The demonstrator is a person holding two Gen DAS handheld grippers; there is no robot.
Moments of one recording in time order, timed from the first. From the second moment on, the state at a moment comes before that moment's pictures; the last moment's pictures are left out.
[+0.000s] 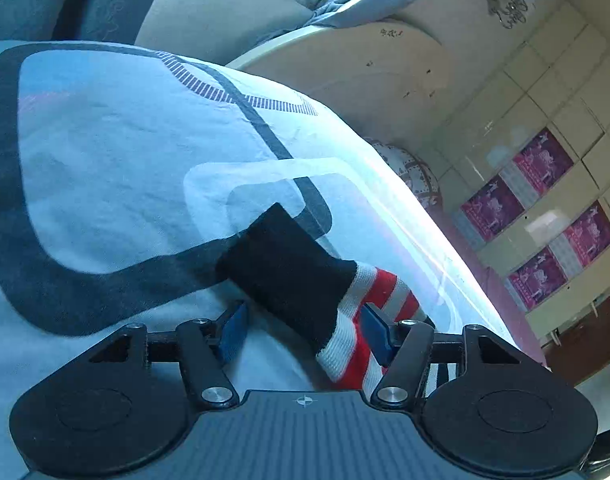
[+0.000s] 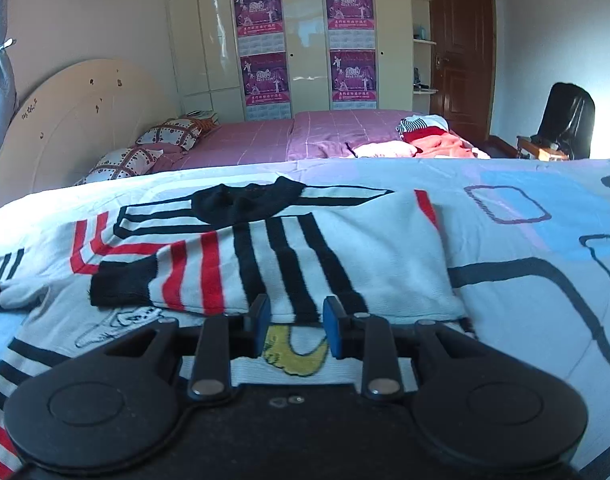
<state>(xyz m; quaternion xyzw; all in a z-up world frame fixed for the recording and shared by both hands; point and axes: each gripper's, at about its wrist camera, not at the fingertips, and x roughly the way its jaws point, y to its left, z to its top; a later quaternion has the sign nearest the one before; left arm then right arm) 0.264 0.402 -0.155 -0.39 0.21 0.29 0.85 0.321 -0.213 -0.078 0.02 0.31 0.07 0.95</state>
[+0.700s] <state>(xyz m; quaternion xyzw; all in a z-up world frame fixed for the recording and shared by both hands) 0.455 -0.015 -0.111 0.00 0.34 -0.07 0.94 0.320 -0.280 -0.064 0.12 0.30 0.02 0.95</state>
